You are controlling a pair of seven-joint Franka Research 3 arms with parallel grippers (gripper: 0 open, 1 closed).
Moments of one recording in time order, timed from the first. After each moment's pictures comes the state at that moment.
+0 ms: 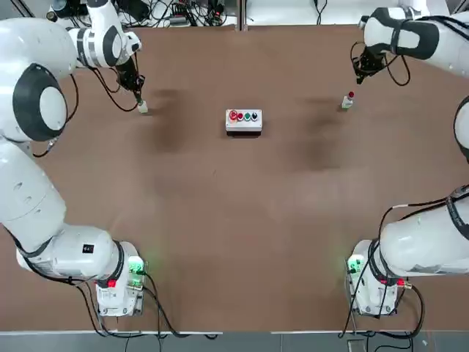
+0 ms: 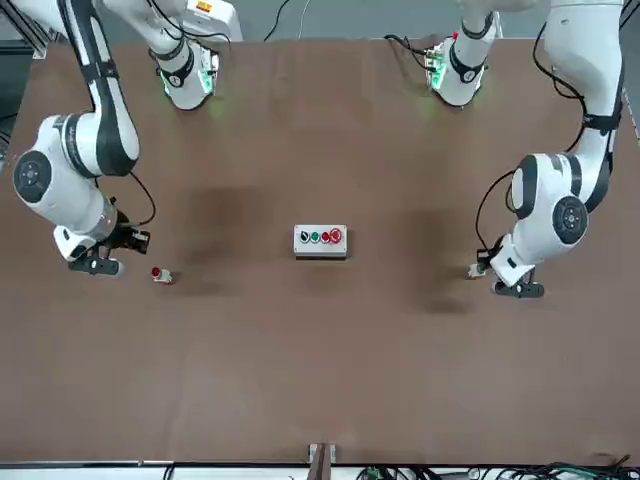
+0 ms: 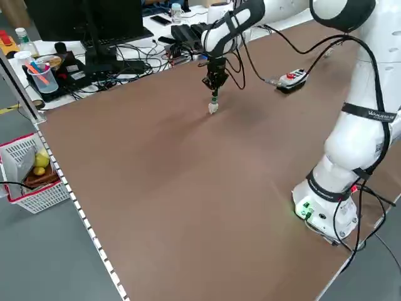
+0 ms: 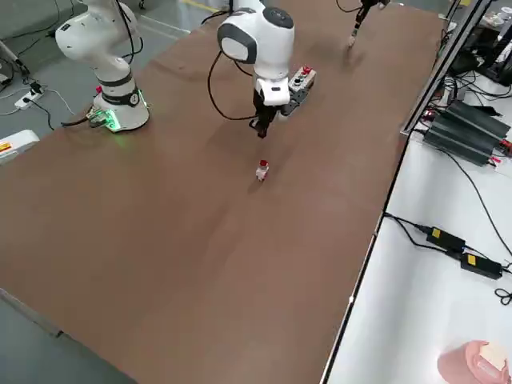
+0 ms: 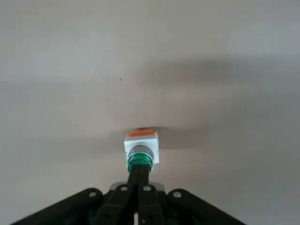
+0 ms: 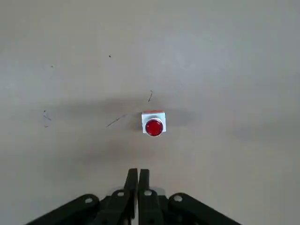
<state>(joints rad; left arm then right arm) -0.07 0.37 0.02 -1.99 -0.01 2.27 0.02 -0.05 0.16 0.07 -2.08 -0.01 2.21 0.11</state>
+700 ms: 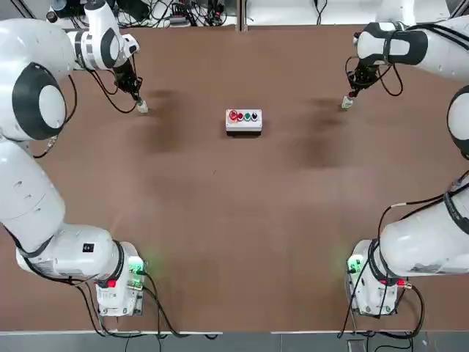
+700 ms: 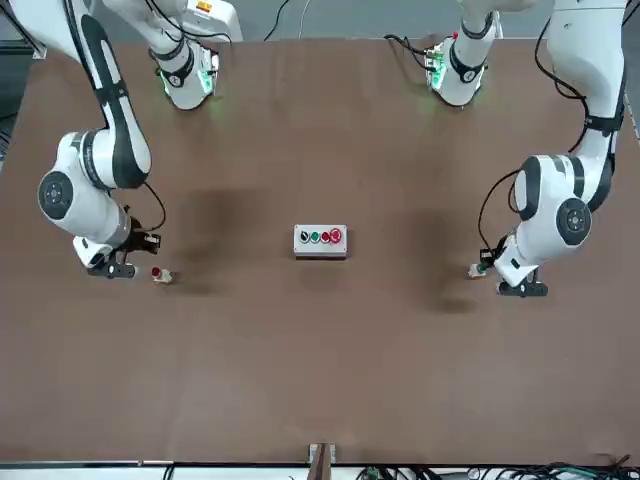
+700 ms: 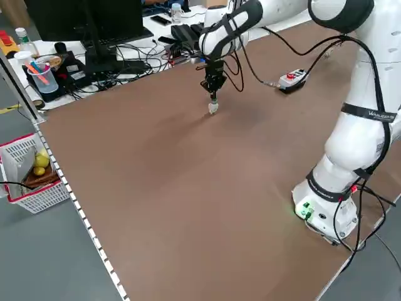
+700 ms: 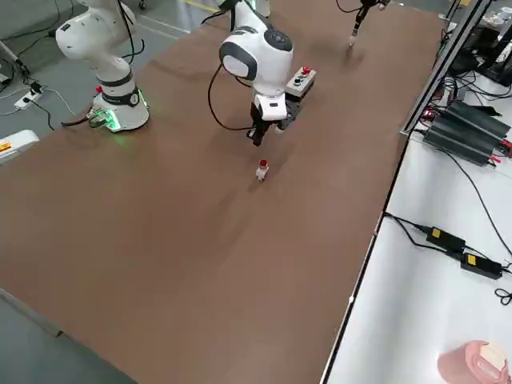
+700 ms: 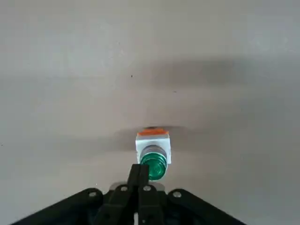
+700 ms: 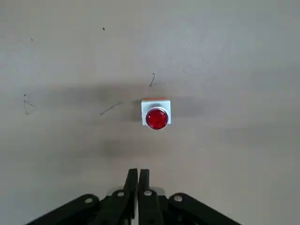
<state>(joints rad) -0.05 0.37 0.02 -2.00 -0.01 2.28 0.02 -0.05 0.22 0.07 -2.10 -0.01 2.21 0.08</state>
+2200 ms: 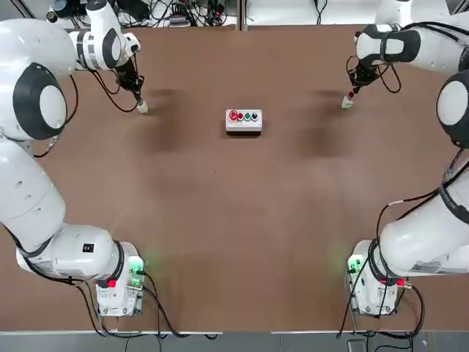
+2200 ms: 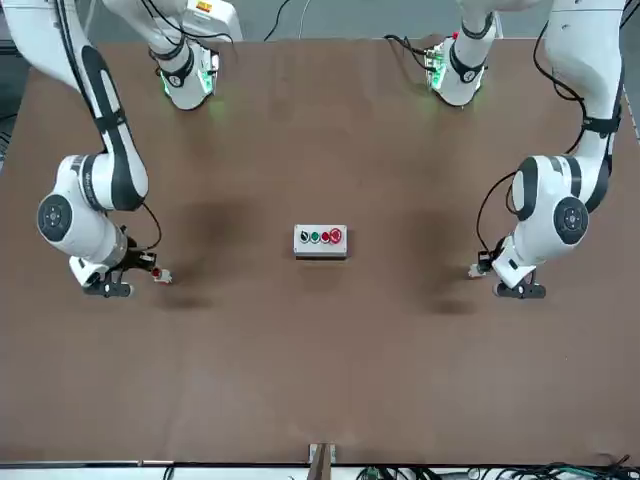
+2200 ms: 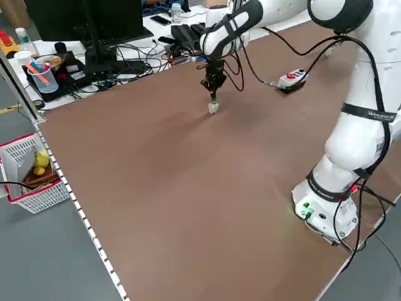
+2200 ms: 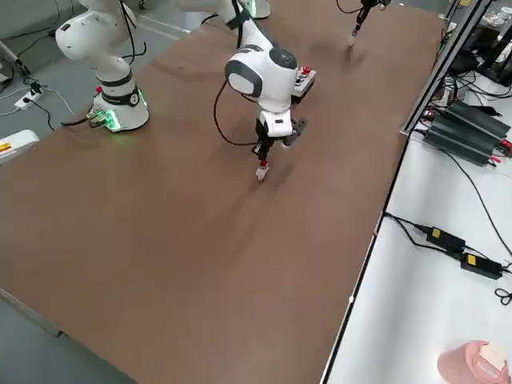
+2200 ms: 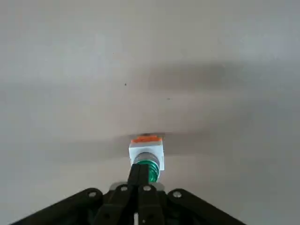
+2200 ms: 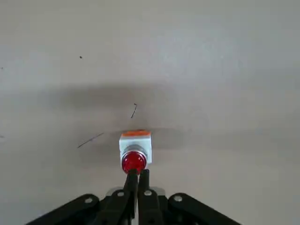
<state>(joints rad) -0.05 0.37 0.01 -2.00 -0.01 2.30 0.02 -0.05 0.35 0.04 -2.01 -0.04 2.29 0.07</state>
